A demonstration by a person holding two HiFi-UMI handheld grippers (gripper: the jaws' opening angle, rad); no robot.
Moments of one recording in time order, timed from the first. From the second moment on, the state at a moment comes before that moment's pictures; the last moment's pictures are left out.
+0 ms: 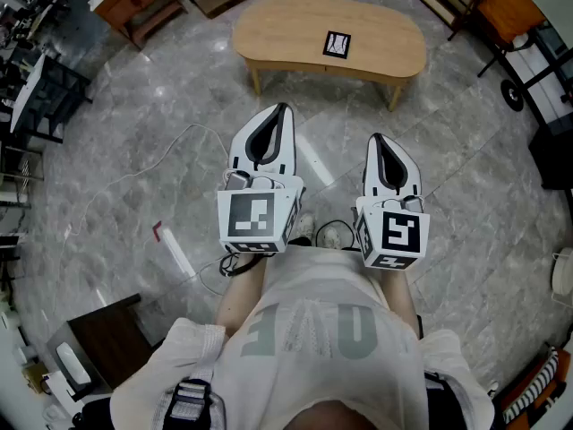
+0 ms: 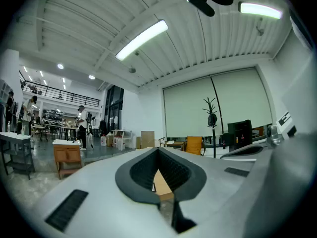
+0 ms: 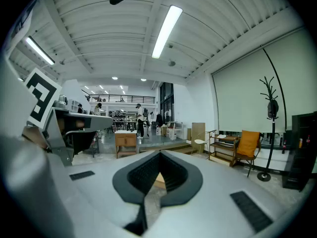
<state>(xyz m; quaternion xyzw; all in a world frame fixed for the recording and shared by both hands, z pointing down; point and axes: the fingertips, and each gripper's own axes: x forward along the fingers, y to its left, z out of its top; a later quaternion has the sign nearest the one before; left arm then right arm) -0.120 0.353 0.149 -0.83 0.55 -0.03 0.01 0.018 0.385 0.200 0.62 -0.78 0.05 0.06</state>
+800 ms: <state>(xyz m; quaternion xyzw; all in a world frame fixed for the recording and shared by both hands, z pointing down) -0.176 0.323 0.142 -0.84 0.55 -0.03 0.05 -0.042 0.356 0.197 0.61 -0.79 0.04 0.06</state>
